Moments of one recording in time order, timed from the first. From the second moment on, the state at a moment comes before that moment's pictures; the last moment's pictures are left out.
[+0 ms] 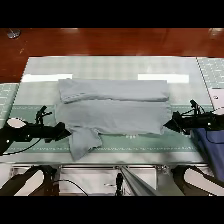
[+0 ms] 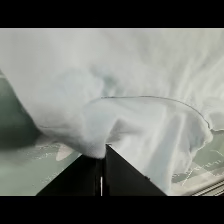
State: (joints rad) left arm 0.23 -1.02 0.35 0.83 -1.06 -1.27; right arm -0.44 -1.24 0.57 -0.86 1.18 1.30
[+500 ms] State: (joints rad) left arm 0.24 -1.17 0.75 0.83 -1.00 -1.28; right arm -0.41 -1.30 0.95 -0.79 1.20 1.27
